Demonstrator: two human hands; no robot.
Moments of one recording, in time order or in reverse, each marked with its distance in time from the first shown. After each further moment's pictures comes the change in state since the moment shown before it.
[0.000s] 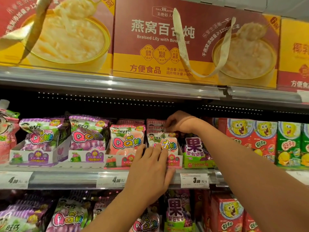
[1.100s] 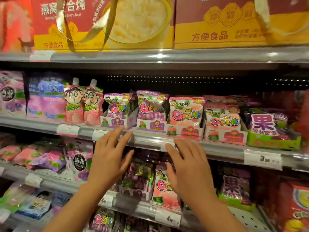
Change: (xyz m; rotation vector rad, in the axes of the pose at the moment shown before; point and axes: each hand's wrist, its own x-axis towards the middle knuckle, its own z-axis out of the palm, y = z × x) left_hand -0.178 -0.183 -0.040 0.169 0.129 -0.302; right_hand -0.173 -0.152 0.201 -0.160 0.486 -0.342
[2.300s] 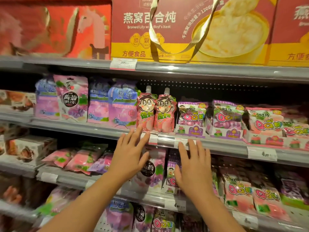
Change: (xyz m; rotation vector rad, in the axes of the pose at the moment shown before) left_hand -0.021 -0.246 -0.025 -0.040 -0.282 0.051; right_hand 0.090 -0.243 0.083 -0.162 -0.165 0.270
